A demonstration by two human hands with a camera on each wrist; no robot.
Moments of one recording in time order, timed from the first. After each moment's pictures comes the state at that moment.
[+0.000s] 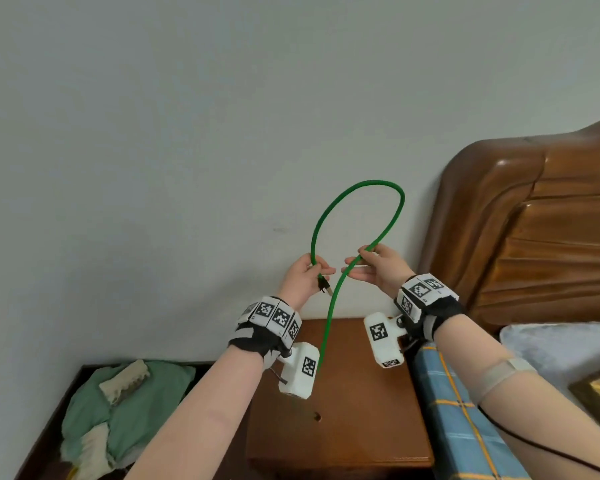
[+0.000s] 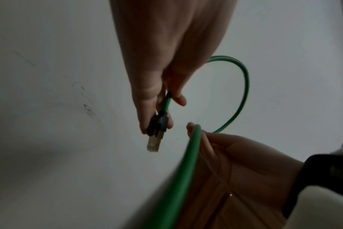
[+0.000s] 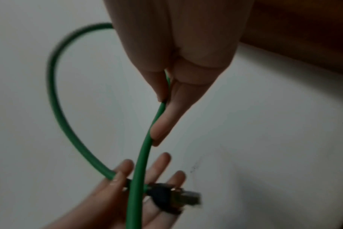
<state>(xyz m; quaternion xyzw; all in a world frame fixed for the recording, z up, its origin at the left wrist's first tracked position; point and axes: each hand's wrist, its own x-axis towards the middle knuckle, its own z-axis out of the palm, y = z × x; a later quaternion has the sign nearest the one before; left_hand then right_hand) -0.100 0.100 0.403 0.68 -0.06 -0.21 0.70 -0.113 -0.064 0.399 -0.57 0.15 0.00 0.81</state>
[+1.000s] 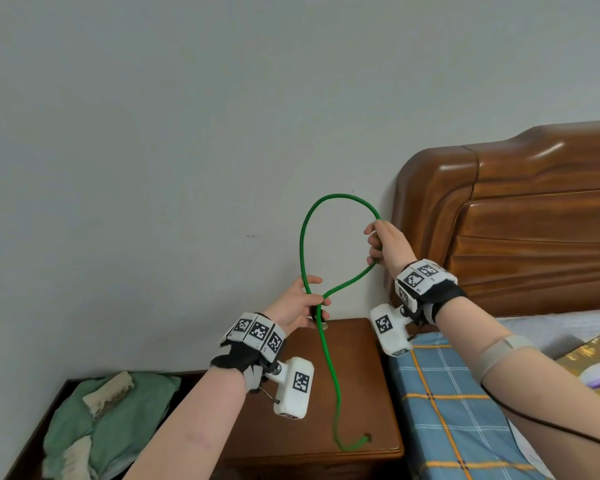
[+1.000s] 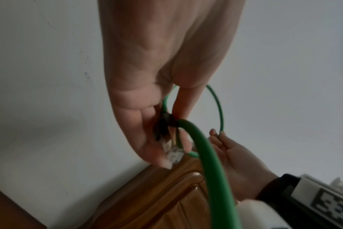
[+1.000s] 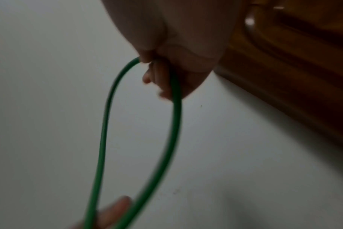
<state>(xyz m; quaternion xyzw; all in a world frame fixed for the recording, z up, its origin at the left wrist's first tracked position) -0.173 0.062 0.411 0.65 -0.06 -0.34 0.68 -0.160 -0.139 0.434 -0.64 0.15 -0.12 0.75</state>
